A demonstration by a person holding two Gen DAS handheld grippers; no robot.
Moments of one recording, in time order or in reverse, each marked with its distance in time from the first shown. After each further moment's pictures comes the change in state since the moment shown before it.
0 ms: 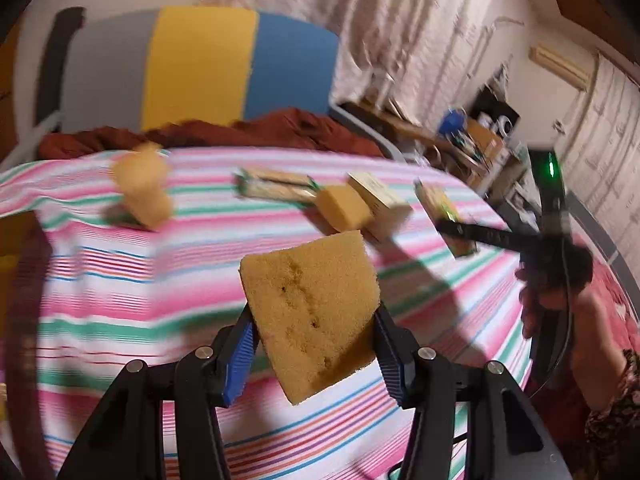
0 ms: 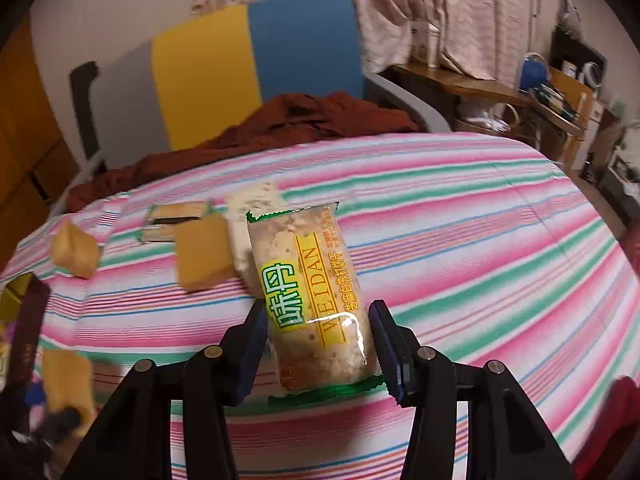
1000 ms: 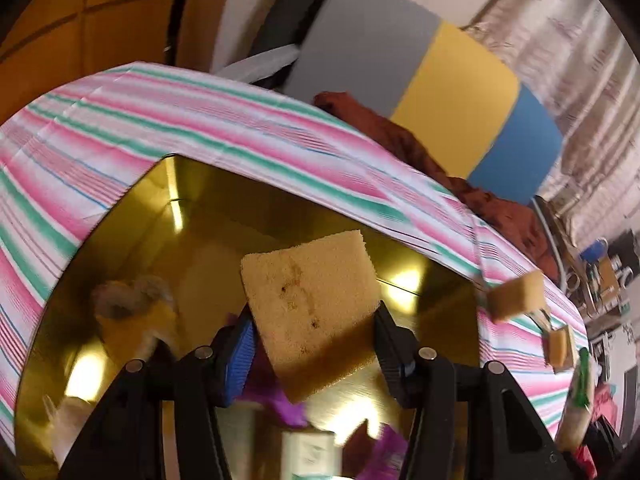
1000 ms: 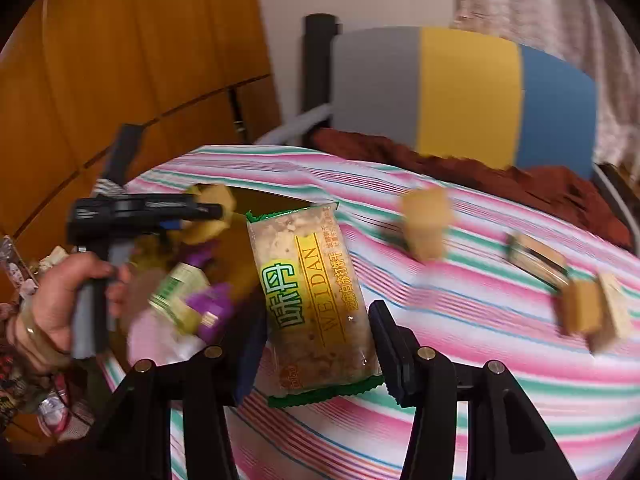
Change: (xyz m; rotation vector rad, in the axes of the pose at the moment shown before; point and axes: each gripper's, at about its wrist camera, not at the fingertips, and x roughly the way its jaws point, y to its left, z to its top) left arm -0.074 0.331 0.012 -0.548 0.020 0.391; right arm -0.056 0.323 -0.061 -0.476 -0.026 0.508
